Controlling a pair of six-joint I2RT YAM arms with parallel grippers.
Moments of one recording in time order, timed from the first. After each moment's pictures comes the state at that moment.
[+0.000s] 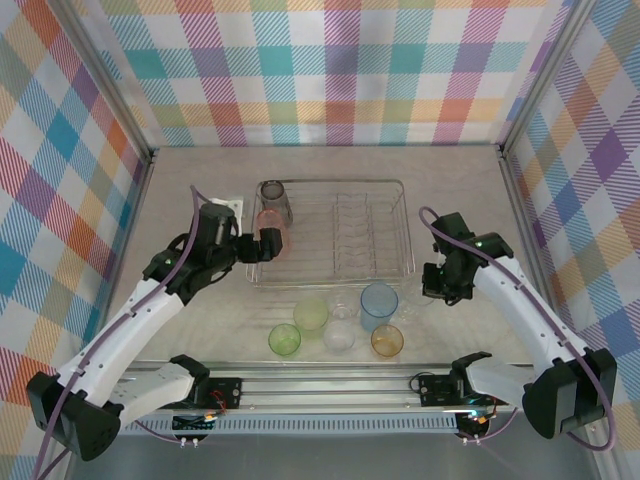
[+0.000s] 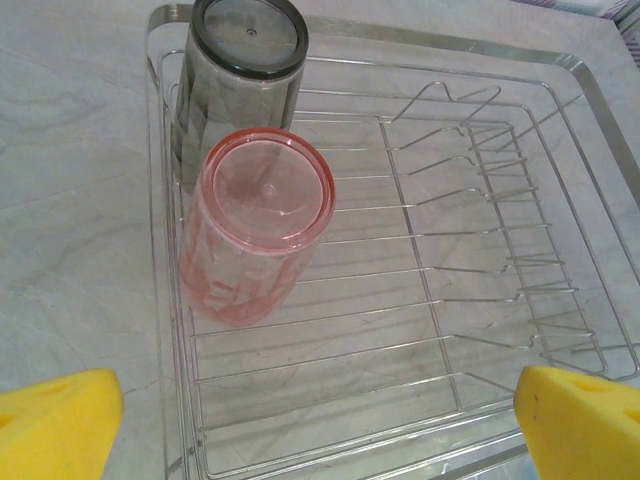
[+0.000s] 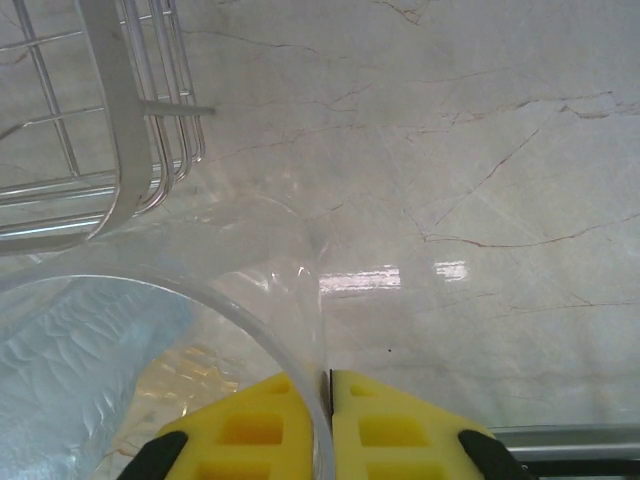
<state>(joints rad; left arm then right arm) -0.48 1.01 0.97 -0.62 -0.04 -0.43 0.32 1.13 0.97 -1.23 -0.02 0.45</state>
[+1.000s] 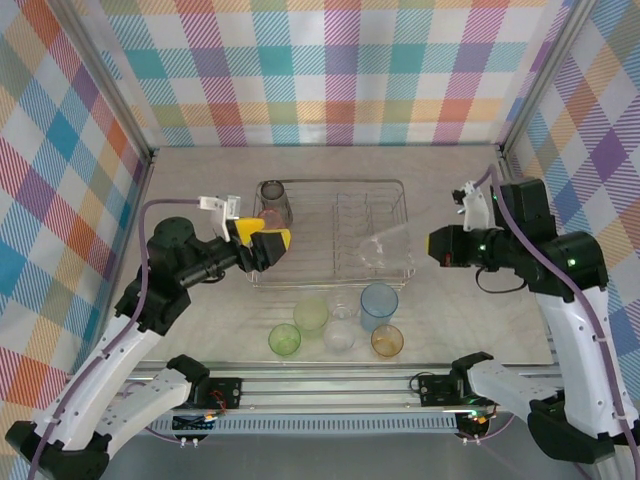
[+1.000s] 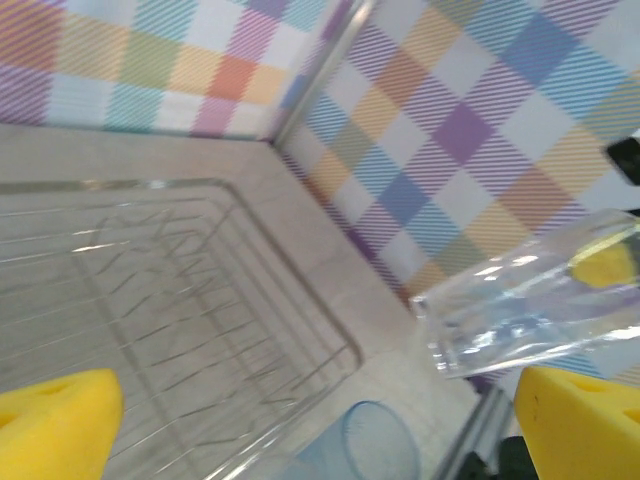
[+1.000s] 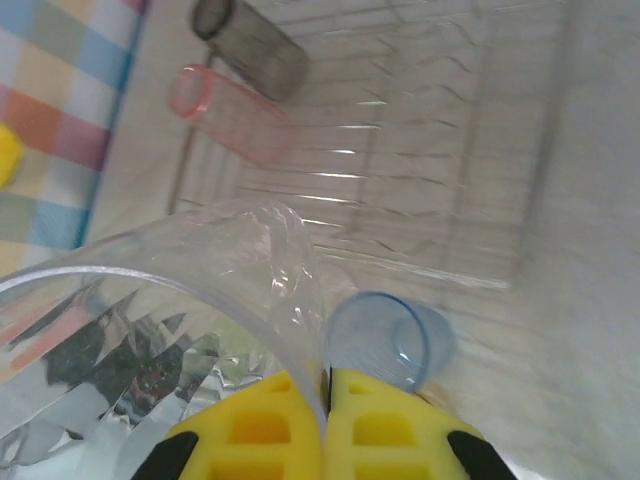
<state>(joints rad) -0.48 0.79 0.90 -0.26 0.44 -0.50 0.32 1.04 1.60 -1.37 -0.40 0.34</state>
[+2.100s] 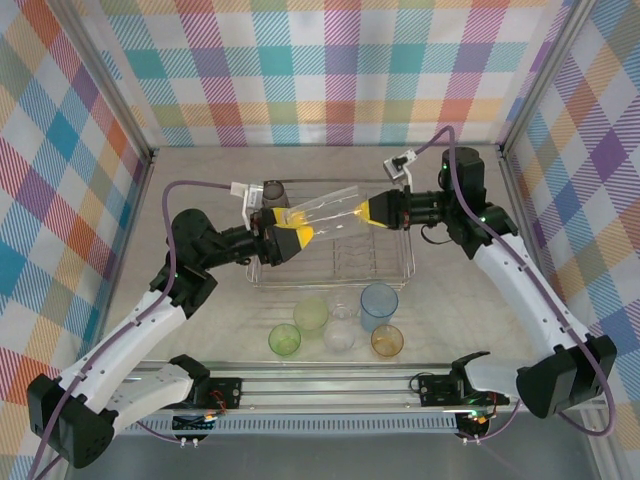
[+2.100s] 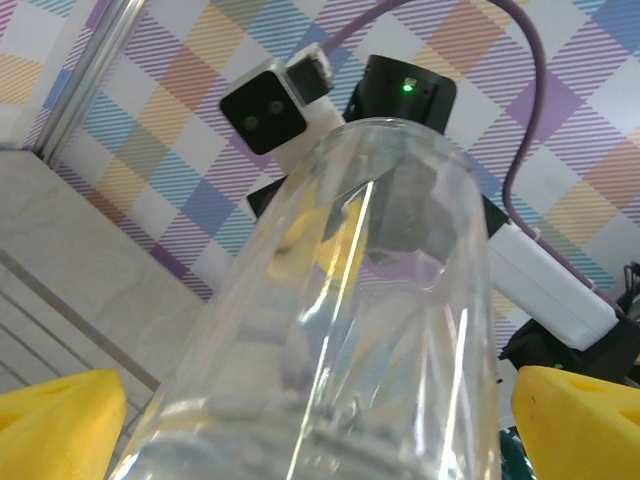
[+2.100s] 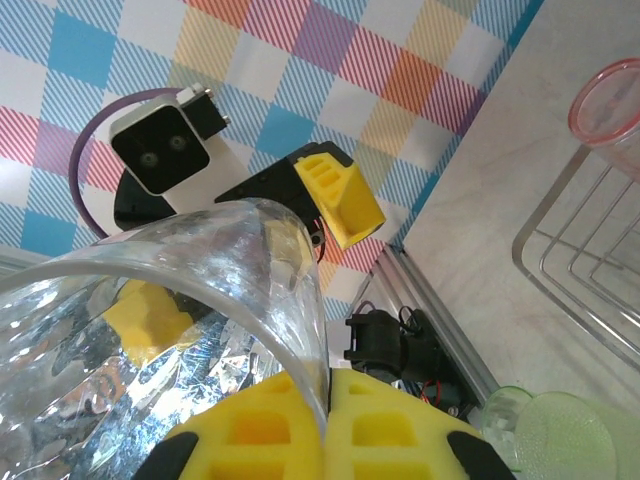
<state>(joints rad) -0.54 0.97 0.83 0.28 0.74 -0.75 0.35 1.24 1.24 -0.37 -1.18 0.76</state>
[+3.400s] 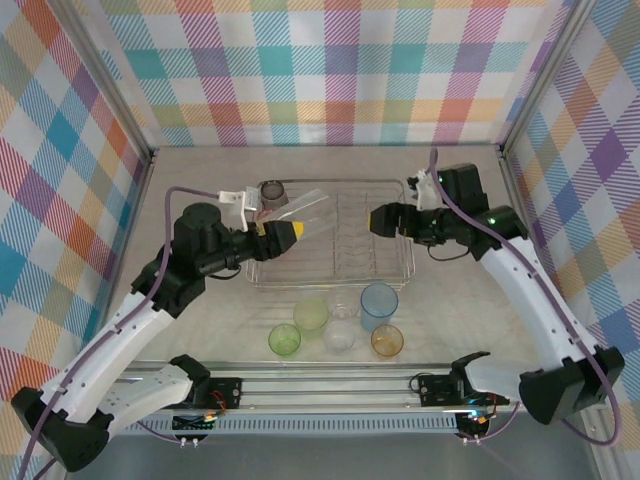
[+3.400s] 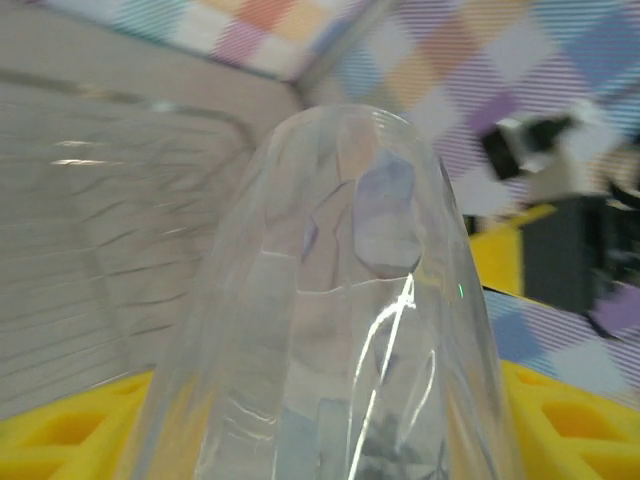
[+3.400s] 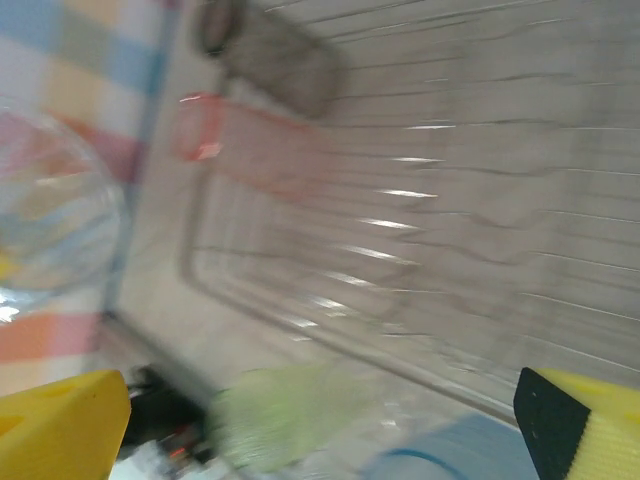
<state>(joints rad) -0.58 0.95 1.05 -0.47 0.28 -0.65 0.35 1.18 1.29 -0.93 -0.44 0.42</state>
